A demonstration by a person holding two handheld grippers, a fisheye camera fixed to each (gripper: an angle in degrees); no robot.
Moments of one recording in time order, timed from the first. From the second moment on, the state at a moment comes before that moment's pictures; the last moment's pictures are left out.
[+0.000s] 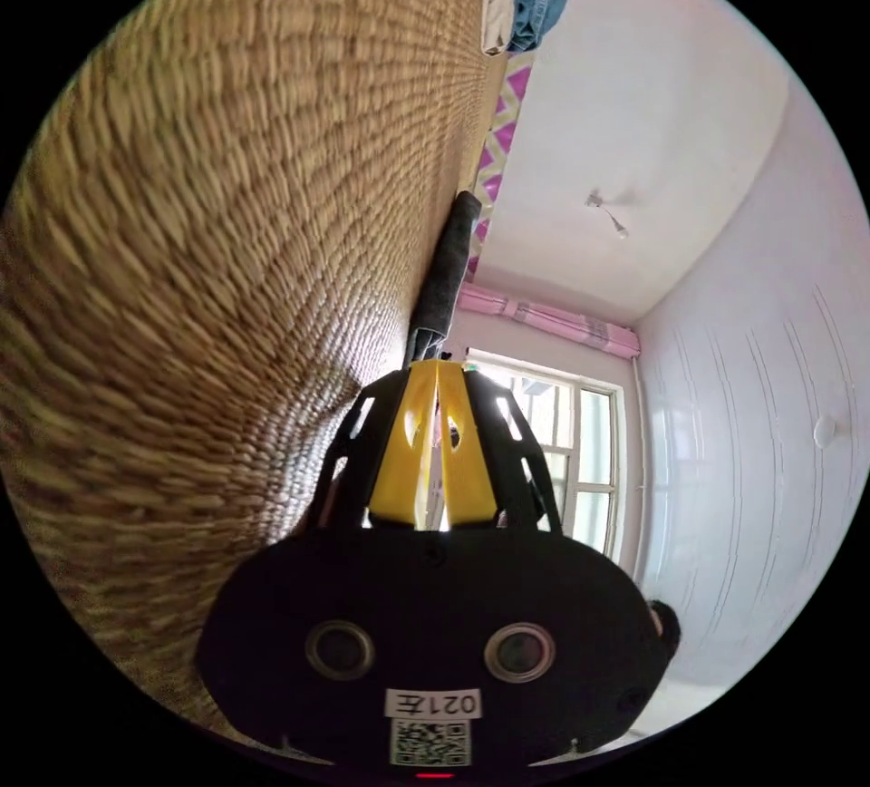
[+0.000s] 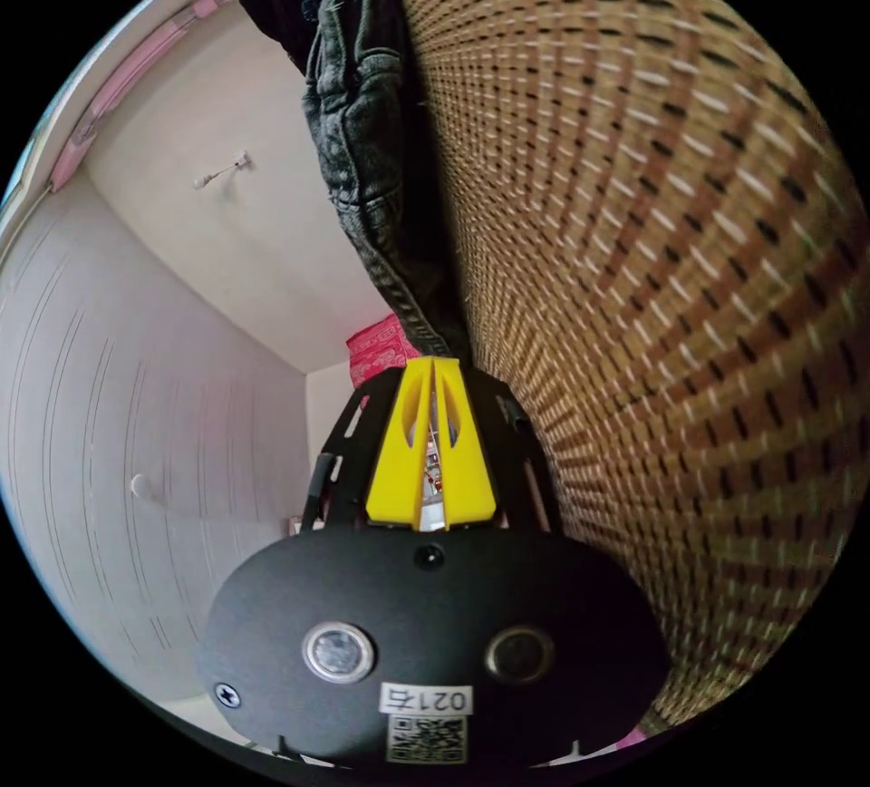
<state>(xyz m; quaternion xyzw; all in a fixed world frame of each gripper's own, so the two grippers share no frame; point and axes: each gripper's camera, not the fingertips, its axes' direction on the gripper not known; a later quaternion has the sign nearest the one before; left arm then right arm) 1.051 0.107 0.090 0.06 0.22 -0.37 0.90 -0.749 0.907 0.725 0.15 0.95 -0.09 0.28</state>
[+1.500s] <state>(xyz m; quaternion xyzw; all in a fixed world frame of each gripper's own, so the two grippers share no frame) 1.515 0.005 0.543 -0.23 -0.26 0.40 0.85 -0.353 1.032 0.627 -0.34 0.89 -0.17 -0.23</state>
